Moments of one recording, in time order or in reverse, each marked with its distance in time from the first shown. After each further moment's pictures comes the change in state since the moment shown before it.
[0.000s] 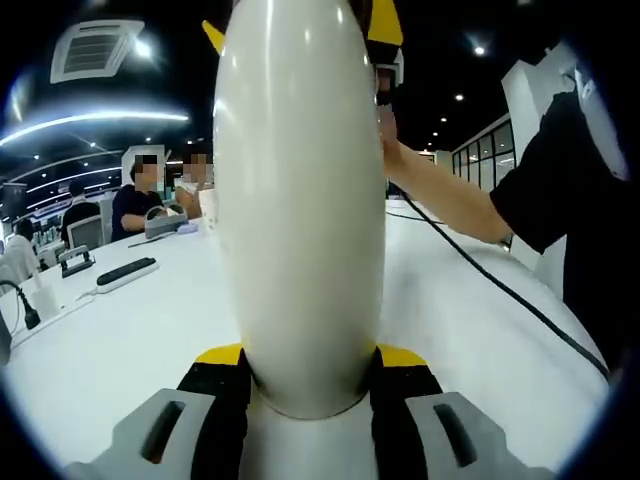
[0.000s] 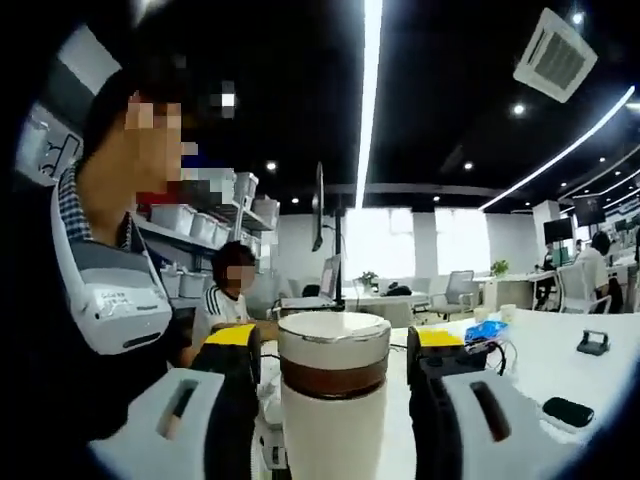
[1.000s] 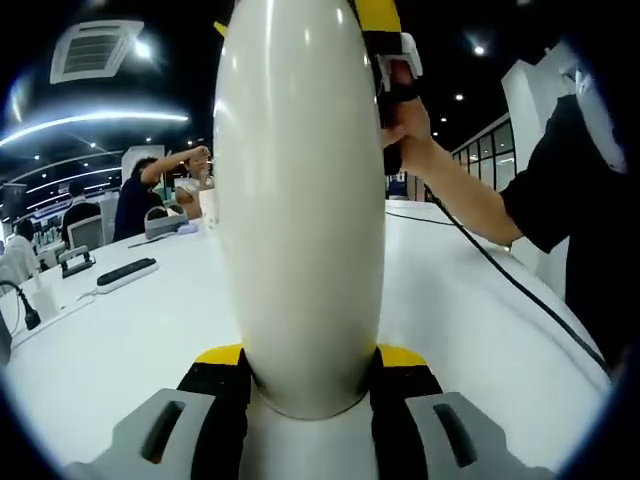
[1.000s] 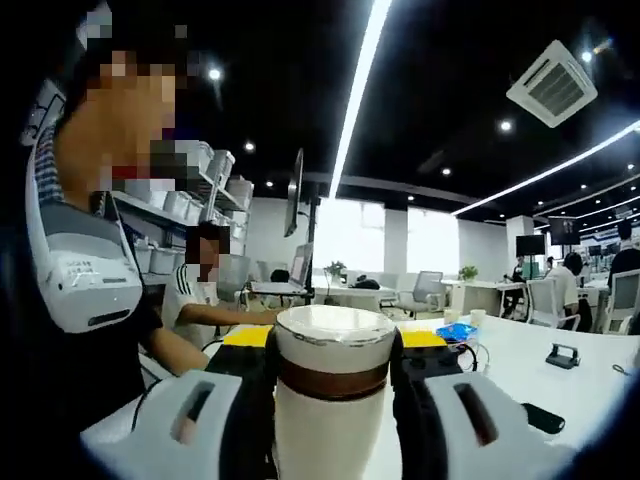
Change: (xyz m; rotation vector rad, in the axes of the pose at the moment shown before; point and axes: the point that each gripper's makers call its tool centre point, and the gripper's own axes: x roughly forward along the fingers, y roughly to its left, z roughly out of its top) left arm -0.001 0.002 0.000 0.001 -0.001 0.000; right arm 0.006 -0.001 -0.014 -0.091 0.107 0.034
